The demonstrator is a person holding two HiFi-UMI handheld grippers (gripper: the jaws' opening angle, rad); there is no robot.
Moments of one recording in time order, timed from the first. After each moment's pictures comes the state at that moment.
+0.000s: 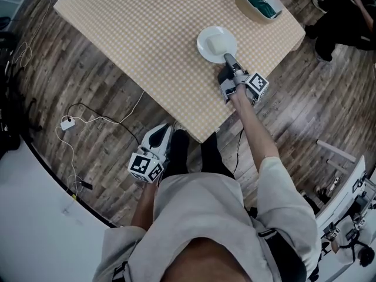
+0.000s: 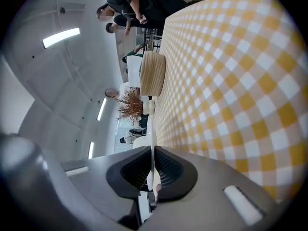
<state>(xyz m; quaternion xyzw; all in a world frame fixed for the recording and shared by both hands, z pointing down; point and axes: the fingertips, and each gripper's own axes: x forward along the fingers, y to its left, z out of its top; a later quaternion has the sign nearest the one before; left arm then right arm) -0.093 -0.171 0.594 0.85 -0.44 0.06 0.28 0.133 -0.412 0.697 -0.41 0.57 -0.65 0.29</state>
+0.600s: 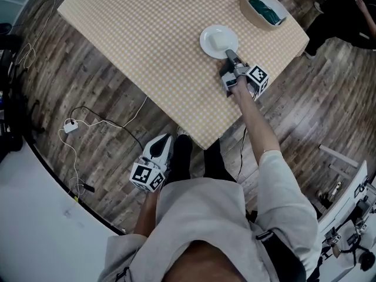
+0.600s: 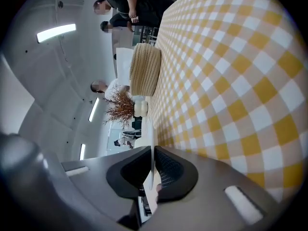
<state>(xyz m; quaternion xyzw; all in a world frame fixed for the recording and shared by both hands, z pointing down) -0.108 -0.161 0.597 0.84 -0.46 0.07 0.29 0.127 -0.464 0.714 -0.43 0.55 -0.65 0.29</state>
